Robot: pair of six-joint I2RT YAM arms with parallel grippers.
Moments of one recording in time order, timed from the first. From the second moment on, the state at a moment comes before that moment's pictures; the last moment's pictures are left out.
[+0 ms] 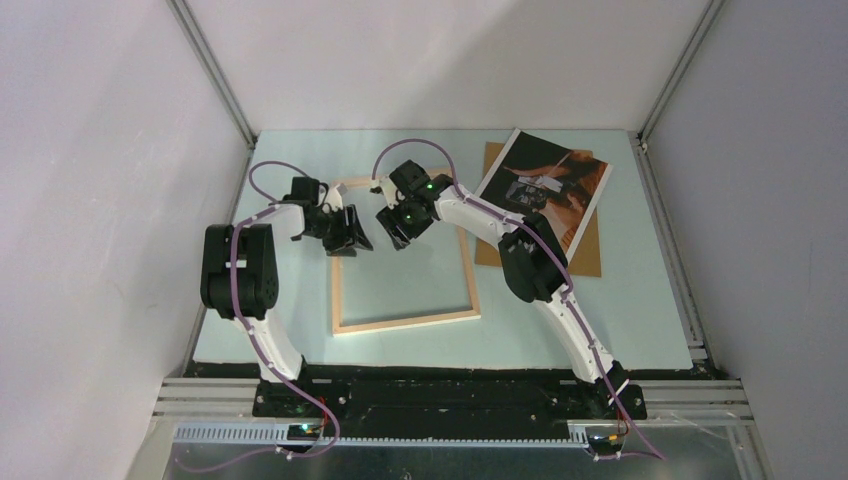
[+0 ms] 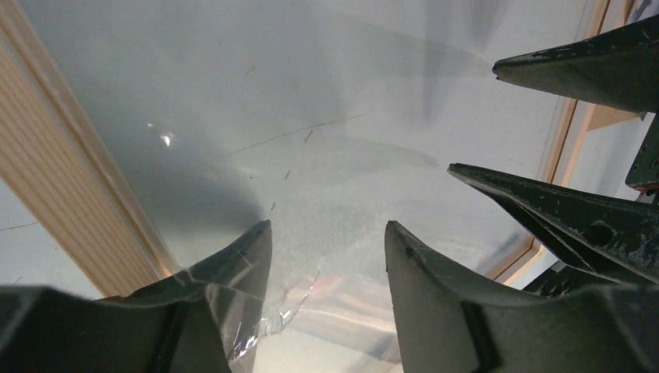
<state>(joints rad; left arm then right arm) -0.01 1.83 1.09 -0.43 0.56 -0.20 0.76 2.44 2.14 -0.72 -0.21 -0.07</state>
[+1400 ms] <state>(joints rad) 0.02 1.59 1.09 -0.57 0.37 -0.09 0.75 2.44 2.12 -0.72 -0.21 -0.07</state>
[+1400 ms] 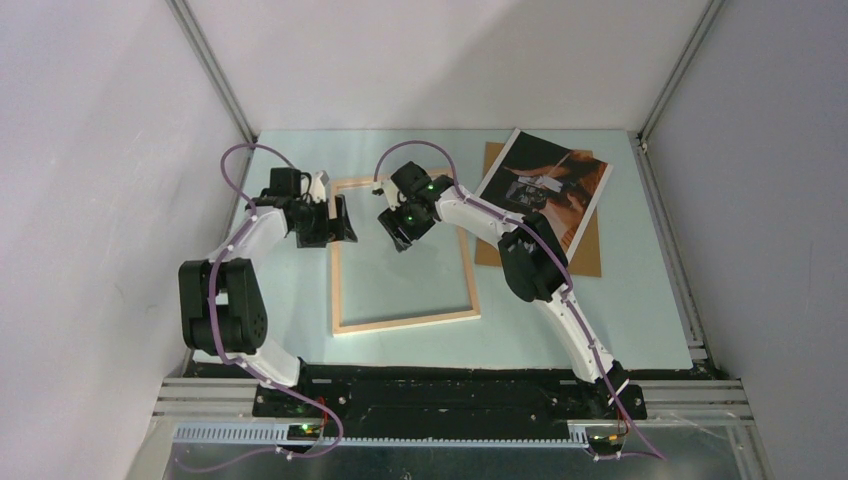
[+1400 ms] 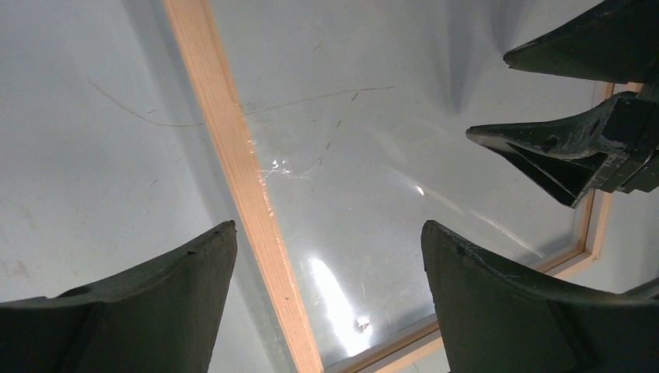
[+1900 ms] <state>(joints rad) 0.03 1.59 1.09 -0.57 0.29 -0.07 0.75 2.27 2.00 -0.74 -0.18 -0.08</state>
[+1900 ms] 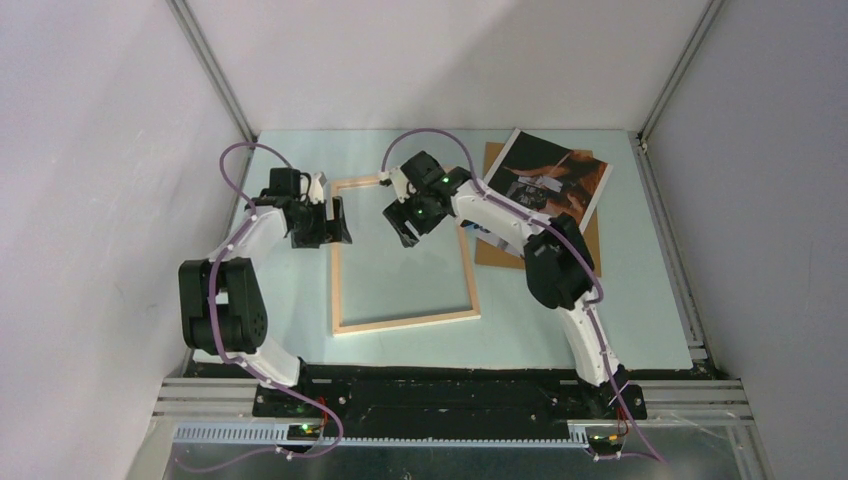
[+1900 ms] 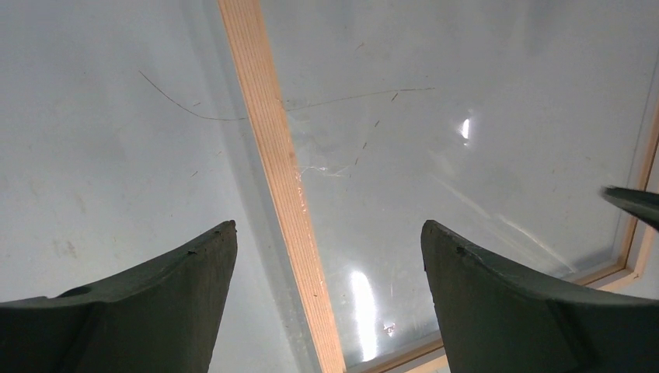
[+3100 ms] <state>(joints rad) 0.03 1.77 1.14 -0.58 0.34 -0.07 0.56 1.93 1.36 -0.64 -0.40 -0.11</state>
